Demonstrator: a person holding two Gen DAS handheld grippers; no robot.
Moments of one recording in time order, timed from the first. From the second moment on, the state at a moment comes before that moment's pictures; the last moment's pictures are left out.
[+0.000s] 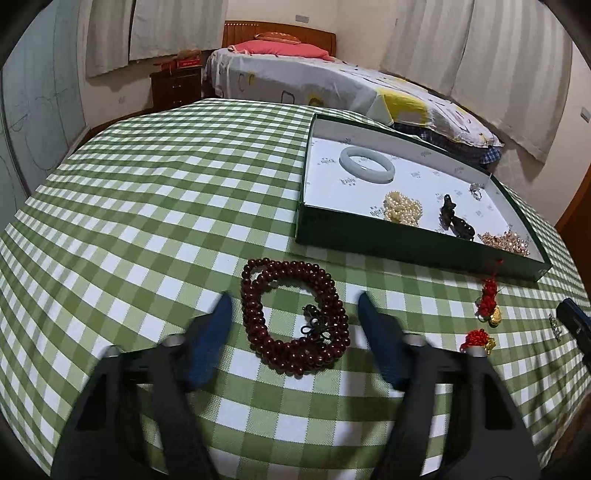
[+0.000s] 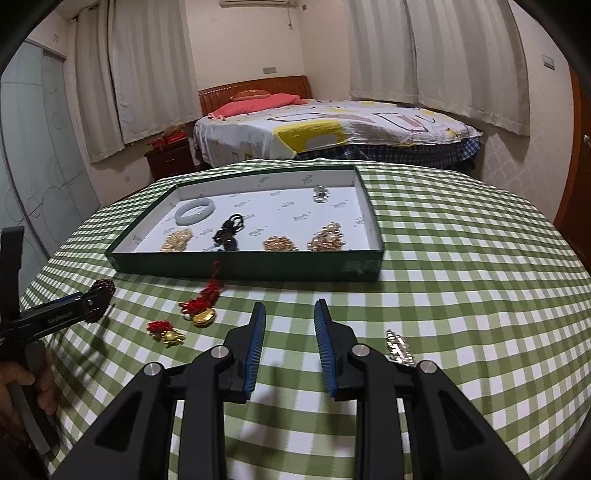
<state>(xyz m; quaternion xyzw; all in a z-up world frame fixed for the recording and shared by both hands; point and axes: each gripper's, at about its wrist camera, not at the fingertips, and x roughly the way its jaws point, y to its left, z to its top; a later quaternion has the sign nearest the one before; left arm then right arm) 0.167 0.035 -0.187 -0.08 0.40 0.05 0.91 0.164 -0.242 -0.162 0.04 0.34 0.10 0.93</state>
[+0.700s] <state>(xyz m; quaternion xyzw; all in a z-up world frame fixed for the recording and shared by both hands) 0.153 0.019 -0.182 -0.05 0.38 0.01 0.93 0.166 -0.276 -0.171 0.05 0.35 0.04 0.93</state>
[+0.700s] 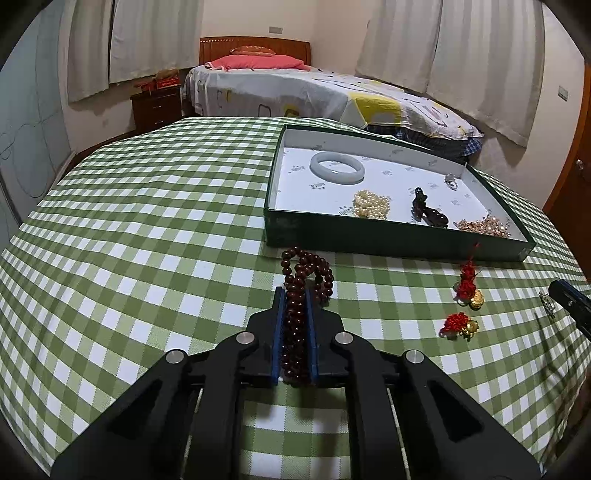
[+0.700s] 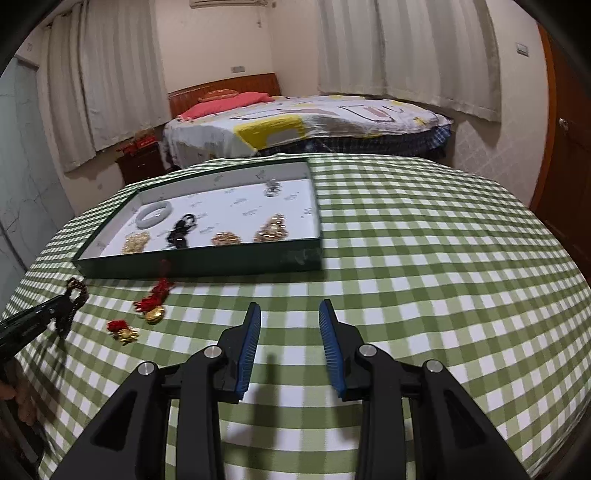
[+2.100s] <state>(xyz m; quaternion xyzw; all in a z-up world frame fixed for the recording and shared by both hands) 0.155 0.012 -0.182 -0.06 0.38 -0.02 0.92 0.169 -0.249 -0.183 0.02 0.38 0.08 0.92</state>
